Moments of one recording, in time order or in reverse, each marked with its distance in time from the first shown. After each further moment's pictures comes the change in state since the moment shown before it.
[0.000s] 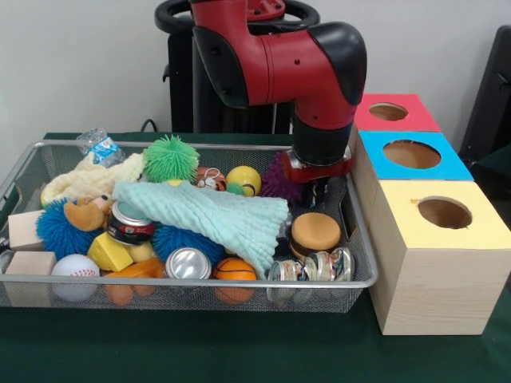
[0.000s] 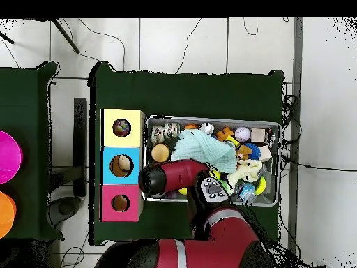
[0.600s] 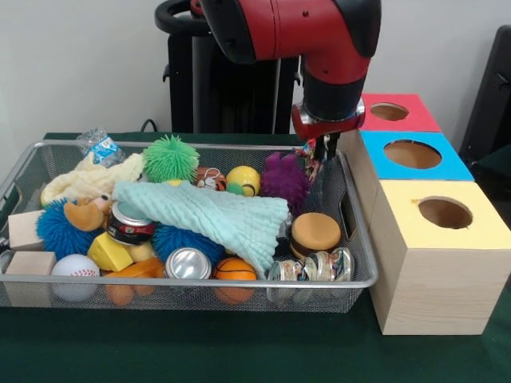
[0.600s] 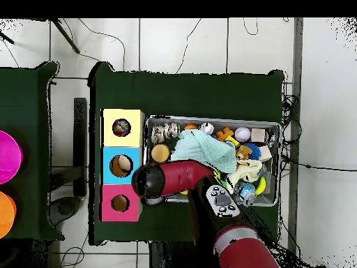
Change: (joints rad) arm -0.062 -0.176 0.098 0.118 0.053 0.209 0.000
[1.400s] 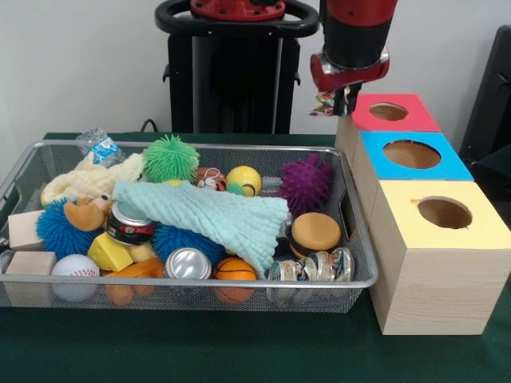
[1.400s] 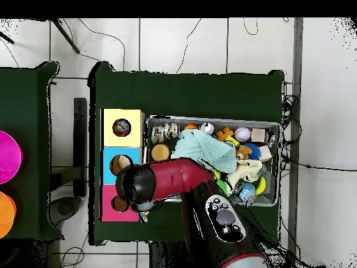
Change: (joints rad) arm -0.030 -0.198 0.105 0.074 0.036 0.143 0.000
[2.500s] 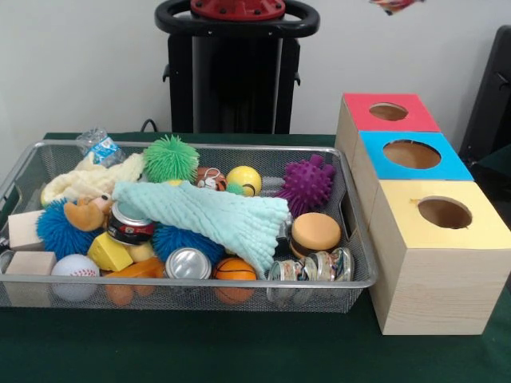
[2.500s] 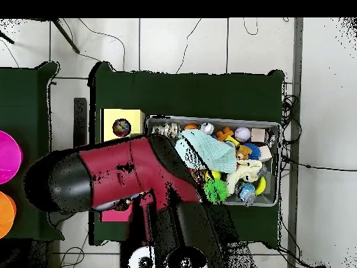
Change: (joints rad) arm 0.113 -0.335 0.035 -0.212 0.035 0.285 0.000
